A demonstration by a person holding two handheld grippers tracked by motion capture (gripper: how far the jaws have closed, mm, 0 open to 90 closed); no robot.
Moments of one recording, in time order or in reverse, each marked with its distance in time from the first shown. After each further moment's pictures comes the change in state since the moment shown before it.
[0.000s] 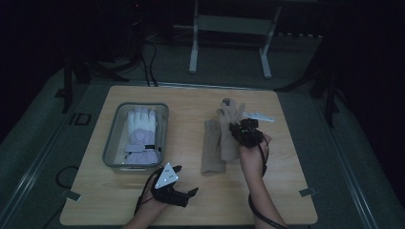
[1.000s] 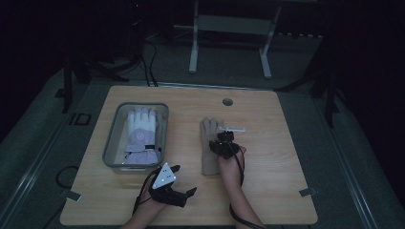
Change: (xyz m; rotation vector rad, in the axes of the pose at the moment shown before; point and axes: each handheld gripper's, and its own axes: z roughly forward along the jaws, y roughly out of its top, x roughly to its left) left arm 0.002 0.000 -0.005 -0.008 -0.002 -0.010; right arm 0.029 -0.058 0.072 0.209 0.025 0.060
